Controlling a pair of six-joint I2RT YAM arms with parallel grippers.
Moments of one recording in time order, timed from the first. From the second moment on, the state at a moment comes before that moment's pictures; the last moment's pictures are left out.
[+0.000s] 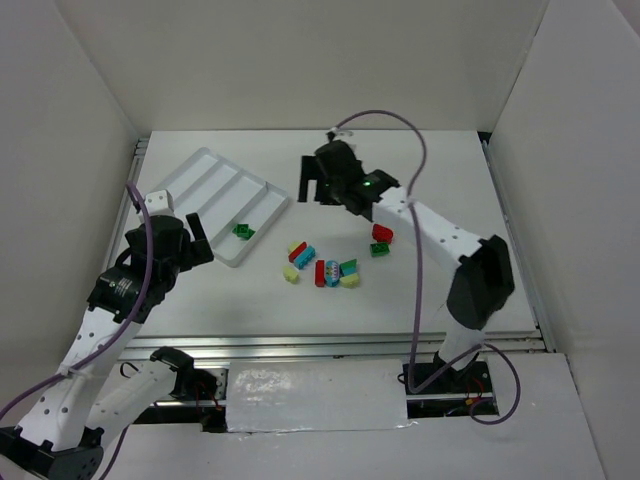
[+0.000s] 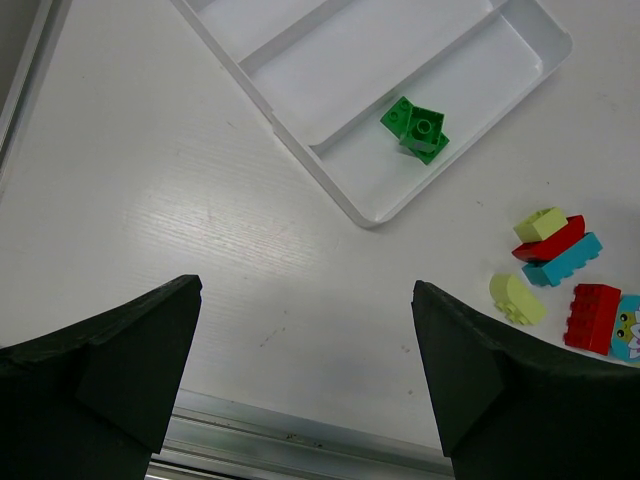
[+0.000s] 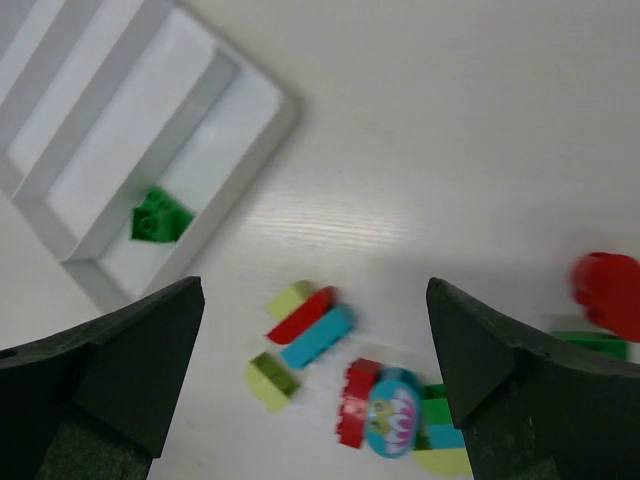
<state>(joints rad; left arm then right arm) -0.35 0.78 0.97 -0.85 -0.46 -0.48 0.72 1.80 1.64 -0.52 0.26 0.56</state>
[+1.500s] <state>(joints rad) -0.34 0.80 0.97 -0.82 -0.39 -0.45 0.41 1.86 1.21 -0.53 0.22 0.50</state>
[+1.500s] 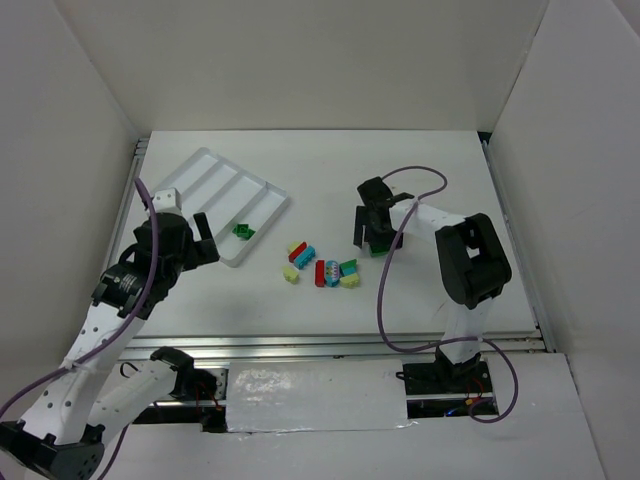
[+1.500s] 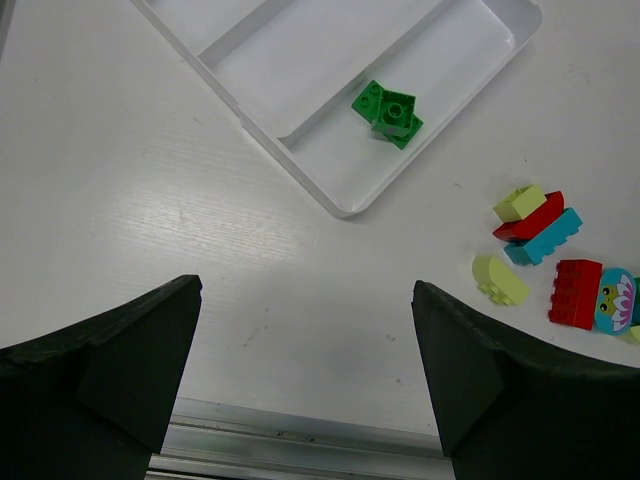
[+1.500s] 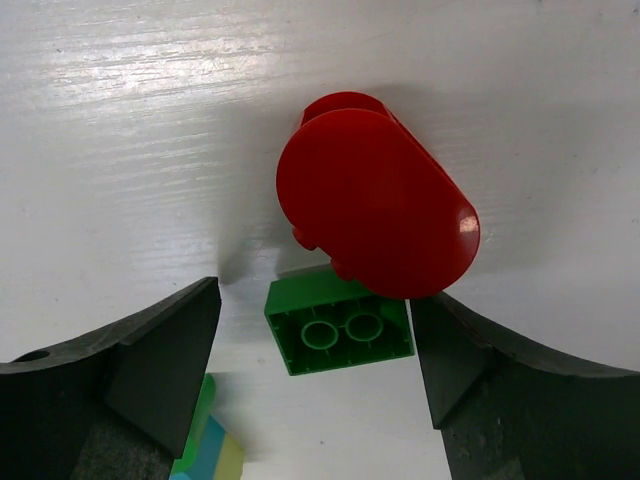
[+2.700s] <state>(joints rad) -0.34 0.80 0.97 -0.82 -0.41 -0.45 0.69 2.08 1.82 -0.51 0.03 0.57</state>
